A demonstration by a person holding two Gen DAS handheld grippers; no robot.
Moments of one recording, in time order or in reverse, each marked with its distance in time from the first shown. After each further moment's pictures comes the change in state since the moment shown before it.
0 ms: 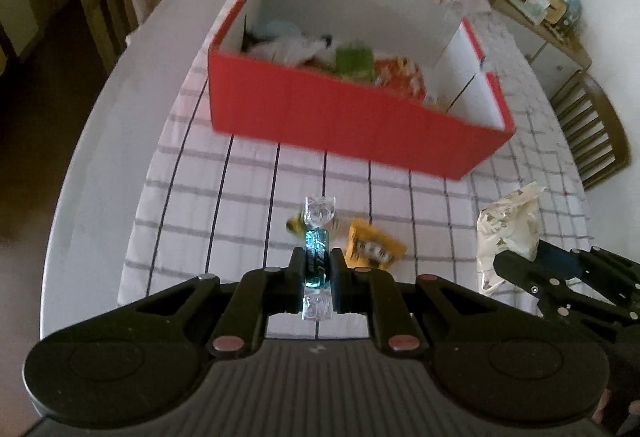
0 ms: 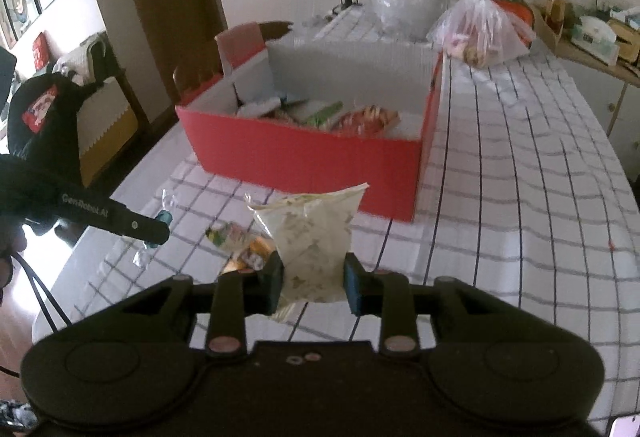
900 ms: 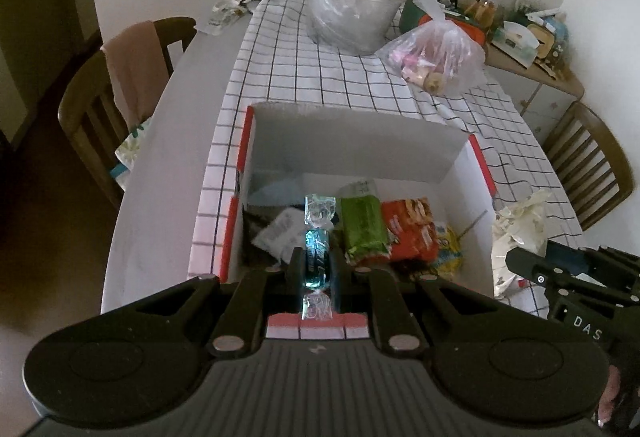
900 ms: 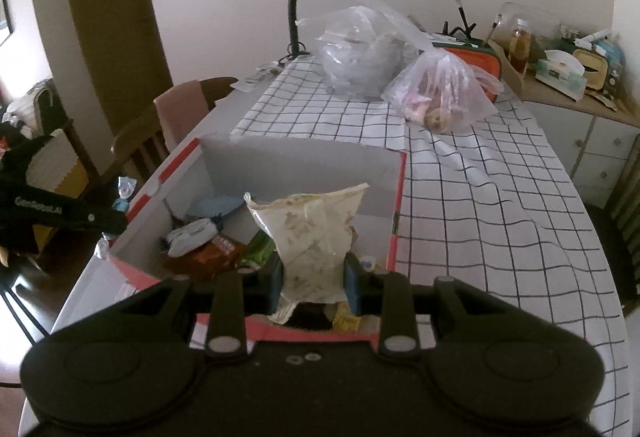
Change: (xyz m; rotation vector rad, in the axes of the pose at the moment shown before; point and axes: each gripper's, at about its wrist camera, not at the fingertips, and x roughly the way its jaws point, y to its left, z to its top) left arm 0.002 0.007 0.136 0.130 -0.137 0.022; right arm 0.044 -0.024 0.108 0.080 -0.089 -0.146
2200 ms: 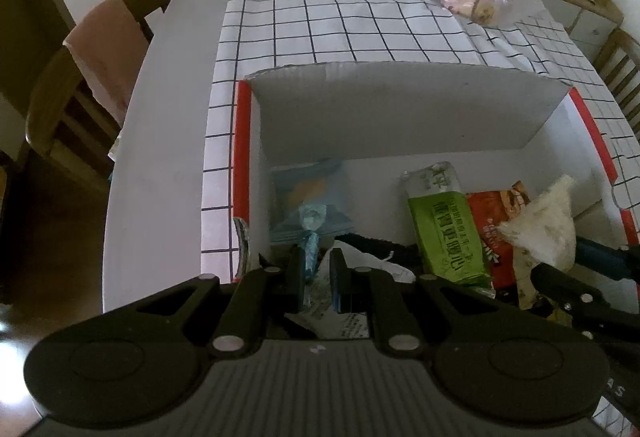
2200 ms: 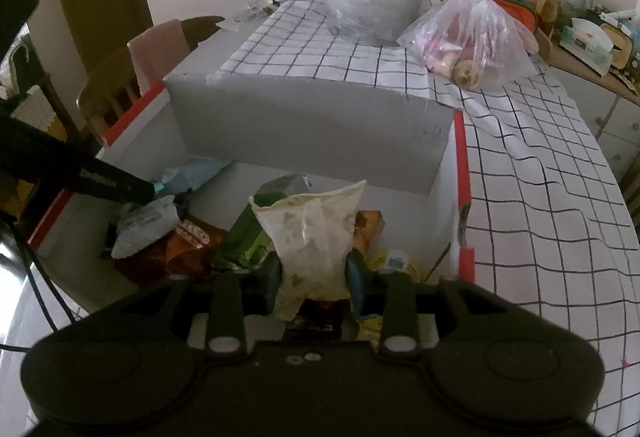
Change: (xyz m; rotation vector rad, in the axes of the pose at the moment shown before) left arm 0.122 0.017 0.044 0.134 0.193 0.093; right arm 0.101 0.022 0.007 -0.027 0.158 -0.040
